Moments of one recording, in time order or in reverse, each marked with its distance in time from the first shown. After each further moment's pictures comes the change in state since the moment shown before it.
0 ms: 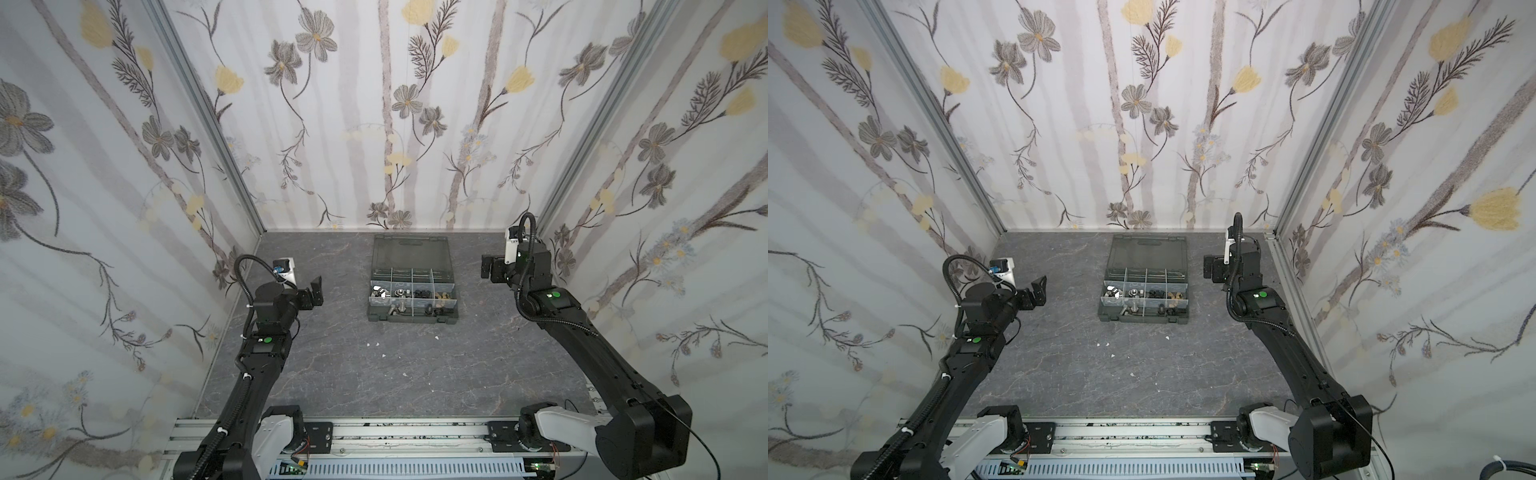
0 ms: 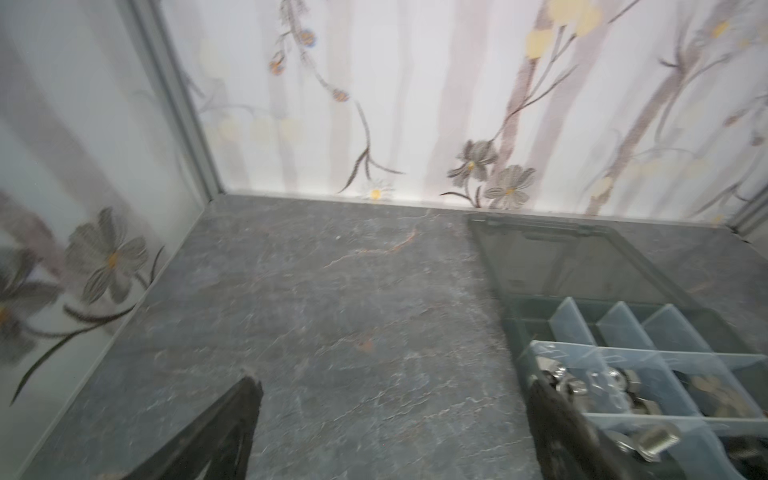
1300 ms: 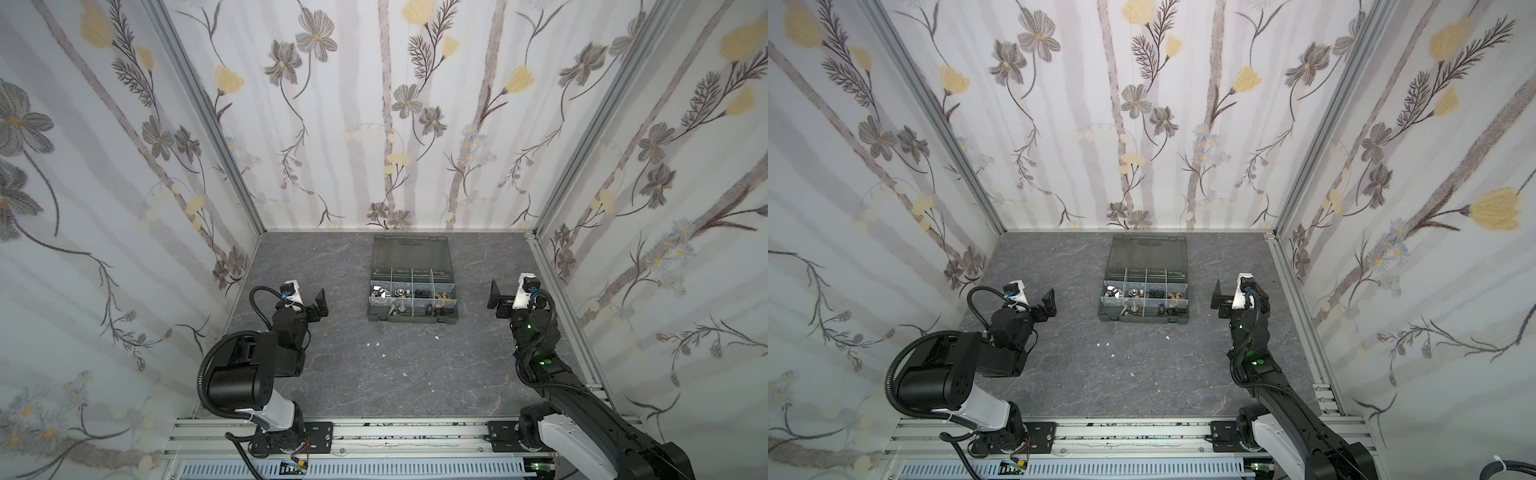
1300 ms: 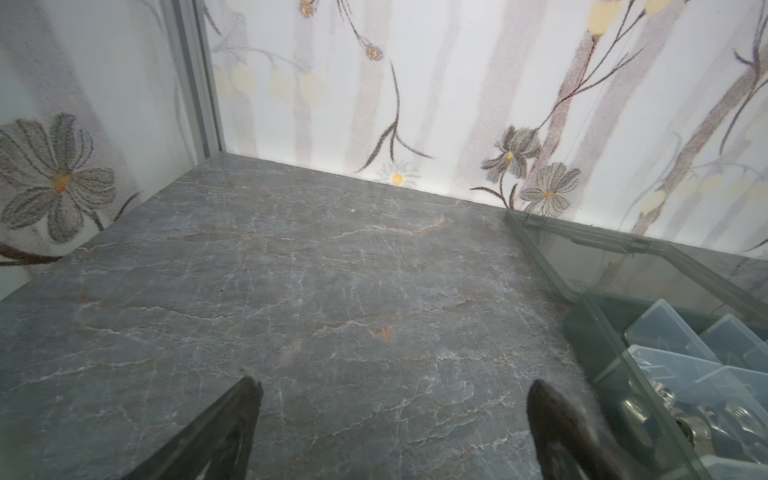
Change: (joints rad) left arm -0.009 0.630 -0.299 1.062 -0.047 -0.069; right arm 0.014 -0.324 -0.695 0.782 0.094 -0.073
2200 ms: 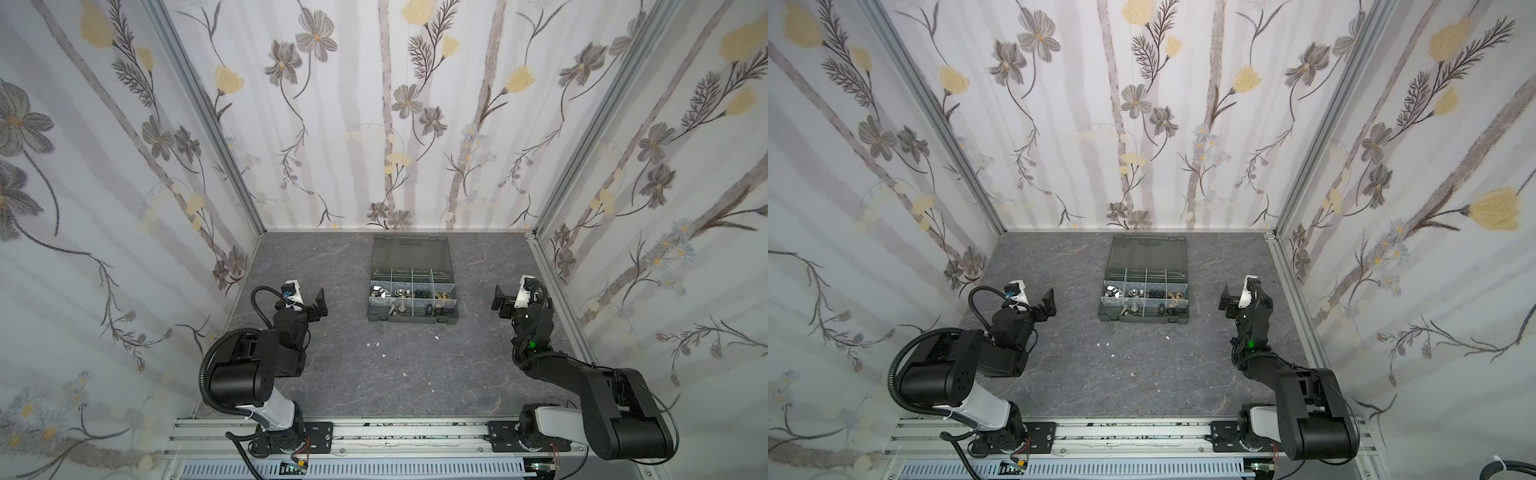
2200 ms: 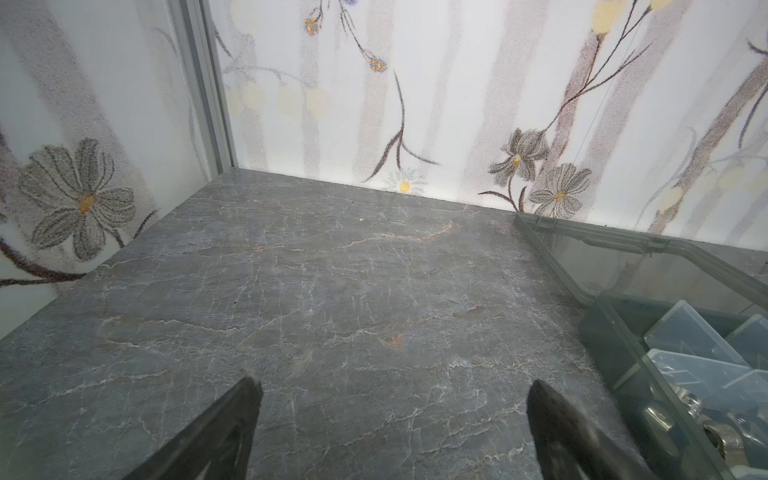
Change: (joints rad) left arm -0.006 0.010 0.009 0.019 -0.029 0.040; right arm -0.209 0.420 -0.052 0.340 -0.152 0.027
